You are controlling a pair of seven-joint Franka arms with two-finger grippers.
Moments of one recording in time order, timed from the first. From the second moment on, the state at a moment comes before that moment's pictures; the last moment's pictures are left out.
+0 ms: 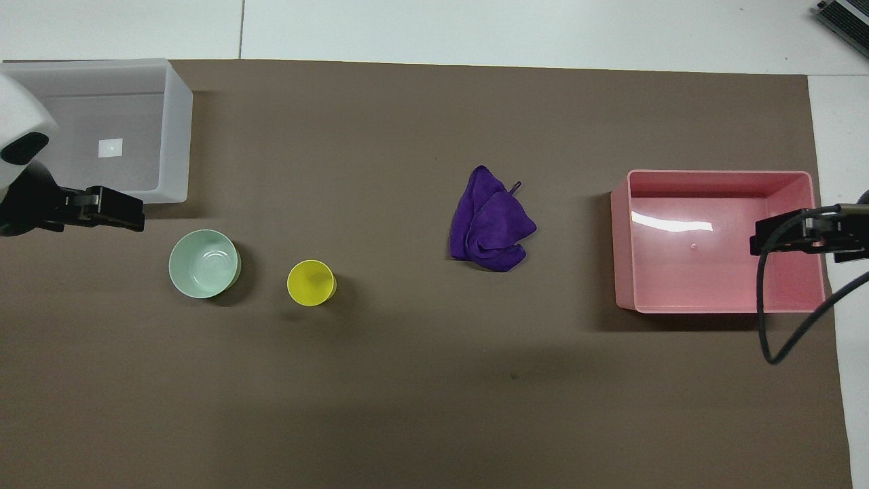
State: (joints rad) left arm -0.07 -0.03 -0.06 -1.63 -0.01 1.59 -0.07; right arm 0.08 -0.07 -0.08 -1.59 -0.02 1.49 0.11
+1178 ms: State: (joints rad) left arm 0.03 -0.18 -0.04 -2.08 -0.01 1.95 -0.05; right arm 0.16 -0.07 -0.07 -1.76 -0.01 1.79 0.13
